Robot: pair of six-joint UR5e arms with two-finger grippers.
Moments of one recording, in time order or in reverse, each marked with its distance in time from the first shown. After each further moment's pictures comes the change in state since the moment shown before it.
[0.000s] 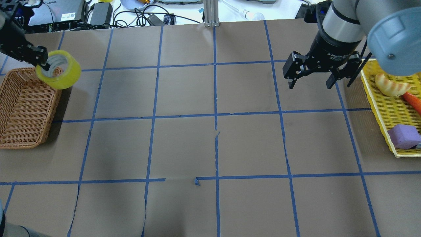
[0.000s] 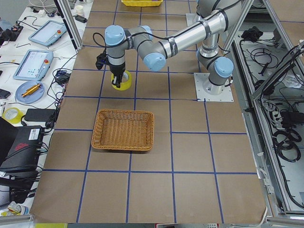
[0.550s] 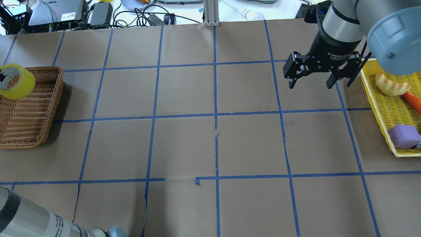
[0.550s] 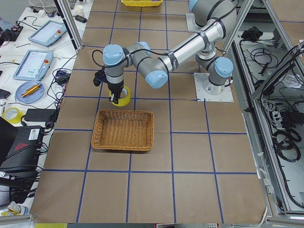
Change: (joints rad) left arm 0.158 -0.182 0.126 0.053 -0.008 0.239; right arm -0.001 0.000 0.000 0.000 0.001 0.000
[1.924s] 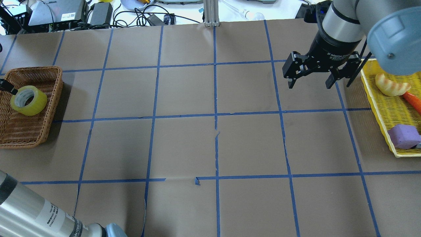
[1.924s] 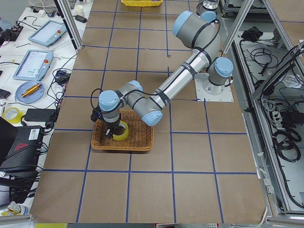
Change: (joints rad) left arm 0.023 -0.090 0.019 0.064 -0.018 0.067; right arm 0.000 0.000 0.000 0.000 0.006 0.000
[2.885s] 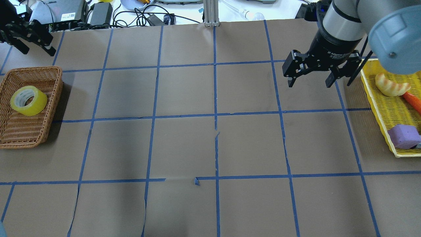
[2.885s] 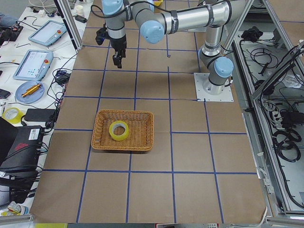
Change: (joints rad) left arm -0.426 0.409 -0.004 -0.496 0.044 -0.649; right arm 0.000 0.000 -0.007 0.000 0.001 0.000
